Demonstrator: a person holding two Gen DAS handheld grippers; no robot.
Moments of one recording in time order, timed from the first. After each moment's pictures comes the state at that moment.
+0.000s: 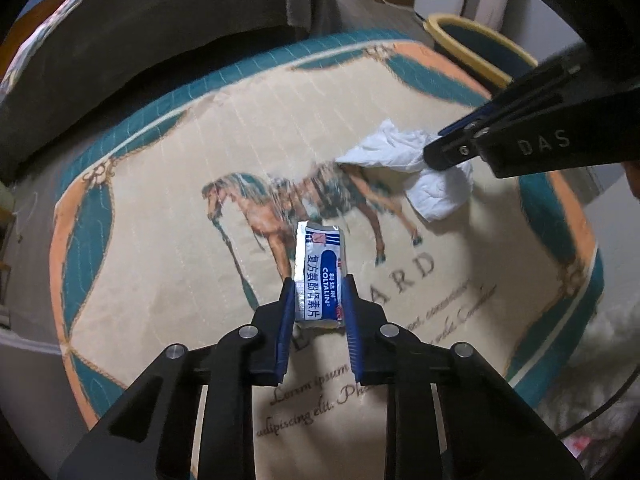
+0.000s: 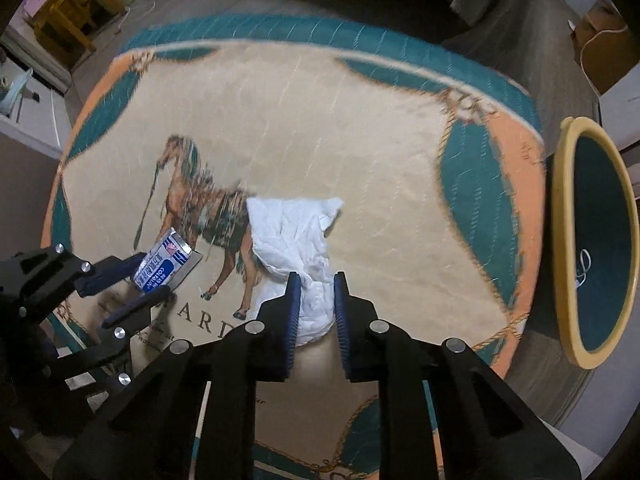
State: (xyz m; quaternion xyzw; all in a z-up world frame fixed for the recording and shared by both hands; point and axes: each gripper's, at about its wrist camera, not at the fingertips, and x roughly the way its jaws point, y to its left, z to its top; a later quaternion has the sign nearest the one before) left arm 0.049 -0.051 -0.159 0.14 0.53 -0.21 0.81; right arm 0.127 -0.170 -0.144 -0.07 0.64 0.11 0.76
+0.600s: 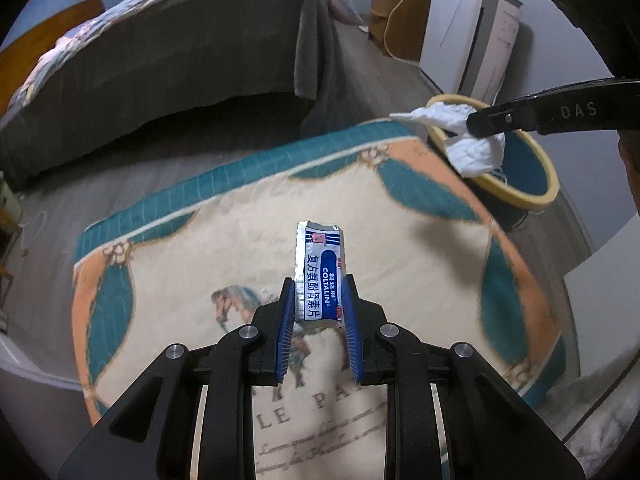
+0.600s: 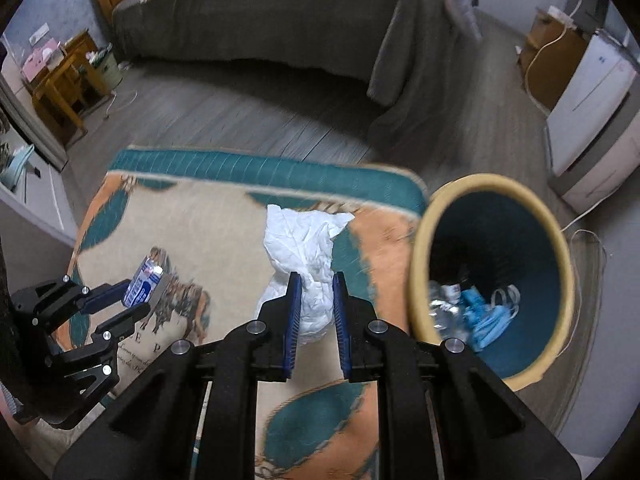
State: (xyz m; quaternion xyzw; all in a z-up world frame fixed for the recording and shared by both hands) left arm 0.073 -0.081 -0.095 0.11 0.46 -0.20 0.86; right arm 0.137 -0.254 -0.038 -0.04 0.53 0.07 0.85
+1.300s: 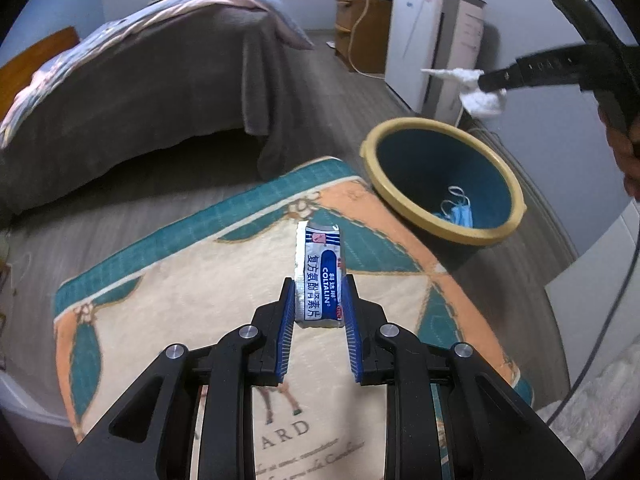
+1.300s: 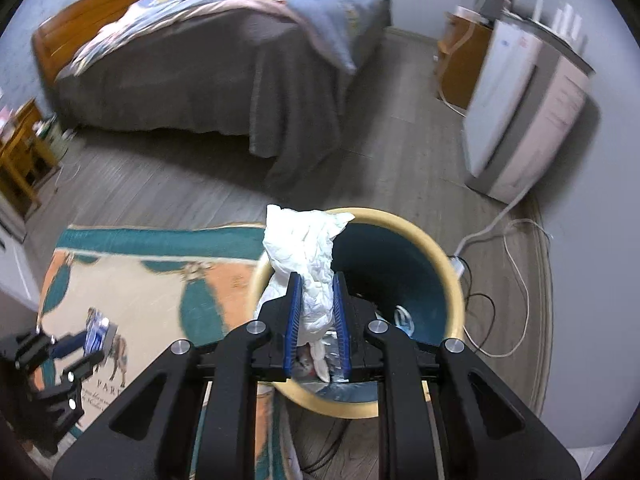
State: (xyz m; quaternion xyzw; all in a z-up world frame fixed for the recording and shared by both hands) left arm 0.073 -0.156 -0.075 0.13 0.43 -0.25 0.86; right arm 0.132 -0.393 -0.002 0.01 0.47 -0.05 0.88
